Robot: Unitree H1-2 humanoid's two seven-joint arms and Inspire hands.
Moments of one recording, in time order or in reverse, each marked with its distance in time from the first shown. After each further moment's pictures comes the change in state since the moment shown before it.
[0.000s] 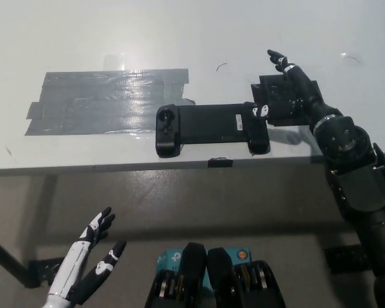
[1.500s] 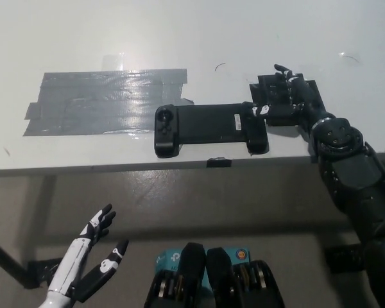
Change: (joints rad) left_arm -0.011 0.001 0.006 -0.010 -0.017 0.025 -0.016; right_arm -0.134 0.019 -0.097 0.428 0.105 -0.146 -0.065
